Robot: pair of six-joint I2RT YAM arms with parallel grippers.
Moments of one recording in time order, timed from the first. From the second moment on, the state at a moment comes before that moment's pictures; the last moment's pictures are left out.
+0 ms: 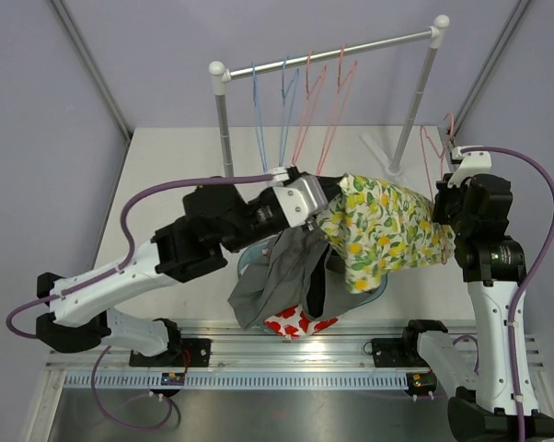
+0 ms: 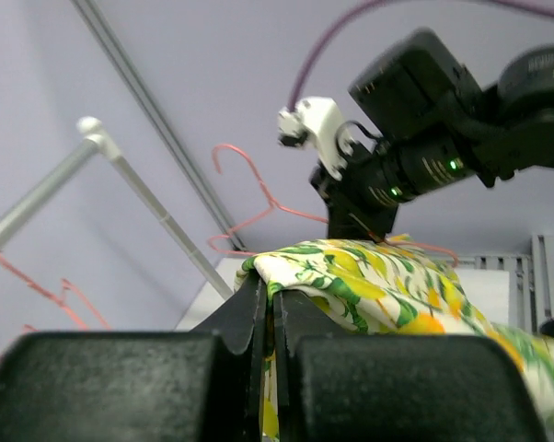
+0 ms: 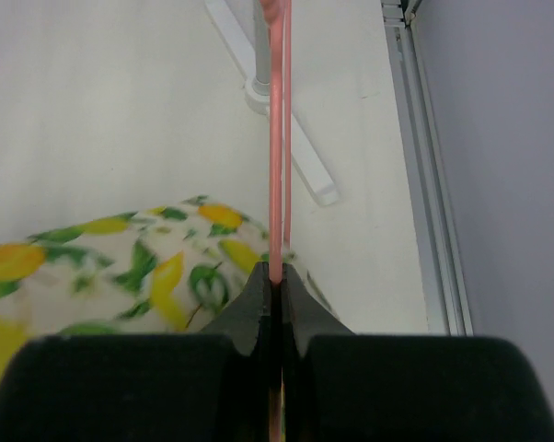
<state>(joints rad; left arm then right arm) -1.26 1.31 1.57 -0.05 -0.03 0.39 -0.02 0.83 1.17 -0.72 0.05 -0.08</state>
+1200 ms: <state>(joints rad) -1.25 0.64 1.29 -0.39 -0.67 0.58 -0.07 0.87 1.22 -0.73 -0.35 -0.17</state>
